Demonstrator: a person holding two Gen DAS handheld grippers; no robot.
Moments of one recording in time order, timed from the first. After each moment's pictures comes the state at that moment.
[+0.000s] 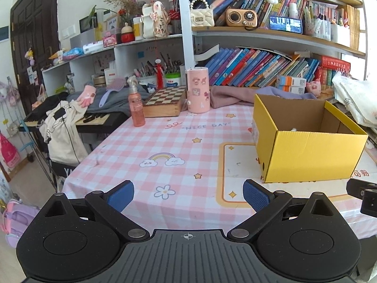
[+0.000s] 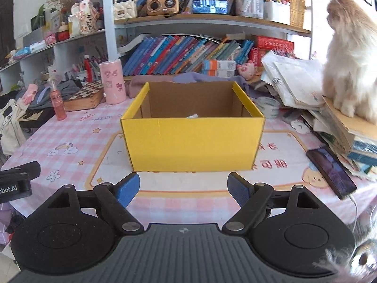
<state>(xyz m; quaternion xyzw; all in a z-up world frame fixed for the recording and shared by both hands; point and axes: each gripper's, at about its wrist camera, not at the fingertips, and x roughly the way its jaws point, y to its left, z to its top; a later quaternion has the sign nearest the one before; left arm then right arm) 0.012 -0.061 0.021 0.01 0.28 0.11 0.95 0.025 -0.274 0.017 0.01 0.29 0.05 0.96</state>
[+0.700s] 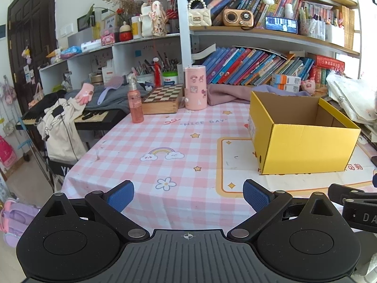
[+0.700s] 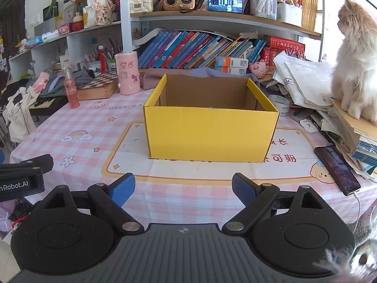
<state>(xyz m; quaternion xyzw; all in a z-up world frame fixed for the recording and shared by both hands) -0.007 -0.053 0.019 0.01 0.28 0.09 0.96 0.009 -0.251 0.016 -0.02 0.30 0.08 0.95</state>
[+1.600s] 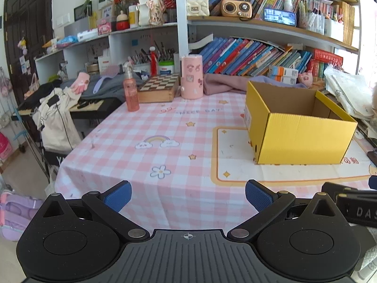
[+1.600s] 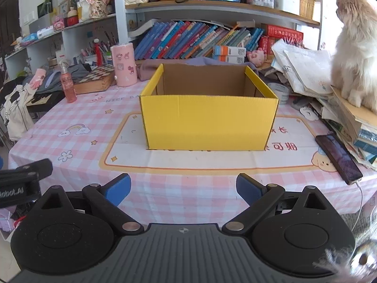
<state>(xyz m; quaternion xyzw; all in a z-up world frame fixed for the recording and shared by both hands) -0.009 -0.053 0.013 -0.01 0.31 0.09 0.95 0.017 -0.255 0.007 0.00 0.33 0.07 0.94</state>
